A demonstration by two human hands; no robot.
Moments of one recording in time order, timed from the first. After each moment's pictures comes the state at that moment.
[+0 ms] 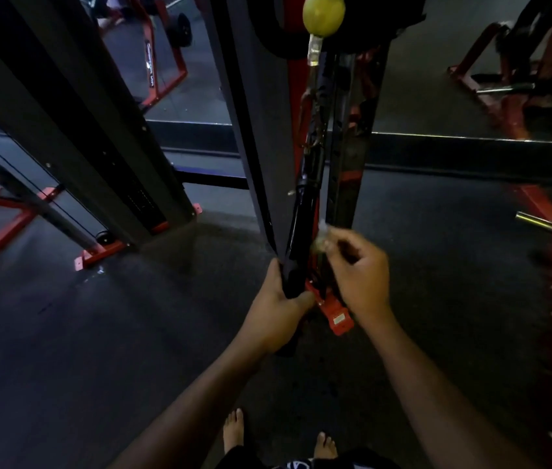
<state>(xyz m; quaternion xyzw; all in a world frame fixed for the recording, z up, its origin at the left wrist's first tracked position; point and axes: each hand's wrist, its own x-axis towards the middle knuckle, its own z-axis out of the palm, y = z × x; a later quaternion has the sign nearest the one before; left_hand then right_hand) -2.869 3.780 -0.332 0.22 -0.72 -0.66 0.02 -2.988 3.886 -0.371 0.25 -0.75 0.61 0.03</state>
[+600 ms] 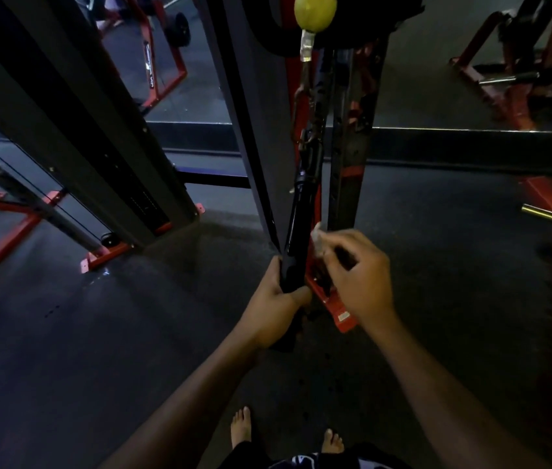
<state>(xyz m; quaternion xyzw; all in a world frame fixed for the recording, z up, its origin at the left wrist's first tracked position) -2.869 3.766 -0.337 0.20 -0.70 -0.68 -0.02 -2.984 3.890 -0.368 0.32 -0.78 0.54 0.08</state>
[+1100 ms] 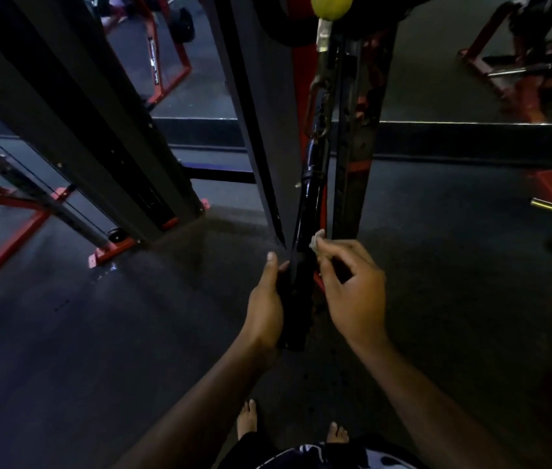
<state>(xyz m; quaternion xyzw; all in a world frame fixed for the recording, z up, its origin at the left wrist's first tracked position) -2.854 3.774 -0.354 0.28 -0.60 -0.75 0.04 -2.941 3.881 -0.373 0.26 -0.77 0.58 0.08</state>
